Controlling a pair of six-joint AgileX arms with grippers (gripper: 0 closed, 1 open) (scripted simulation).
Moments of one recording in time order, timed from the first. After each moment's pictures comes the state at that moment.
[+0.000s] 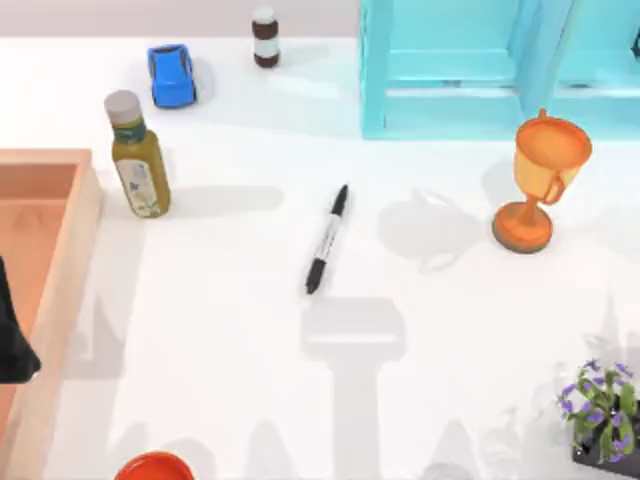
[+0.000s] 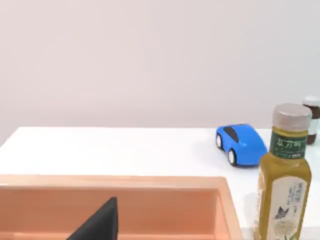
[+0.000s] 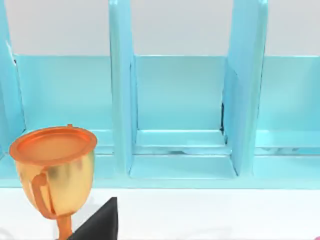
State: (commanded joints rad) left arm 0.00 0.00 0.00 0.00 0.00 0.00; right arm 0.00 0.00 0.00 0.00 0.00 0.00
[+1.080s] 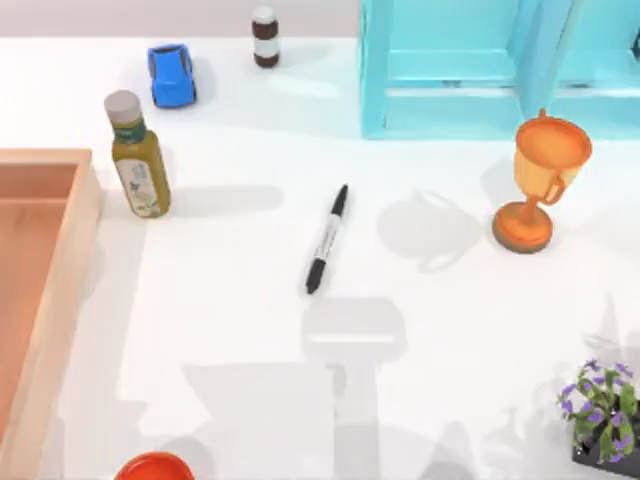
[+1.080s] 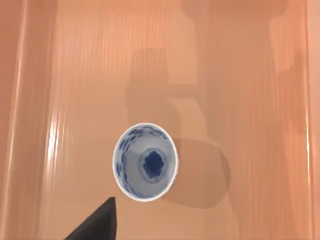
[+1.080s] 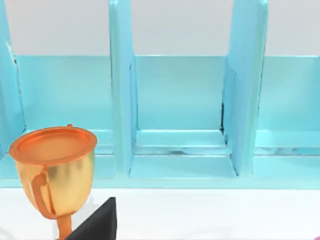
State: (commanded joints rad) left arm 0.15 1.15 0.97 -0.83 0.00 0.16; right arm 0.00 0.00 0.00 0.00 0.00 0.00
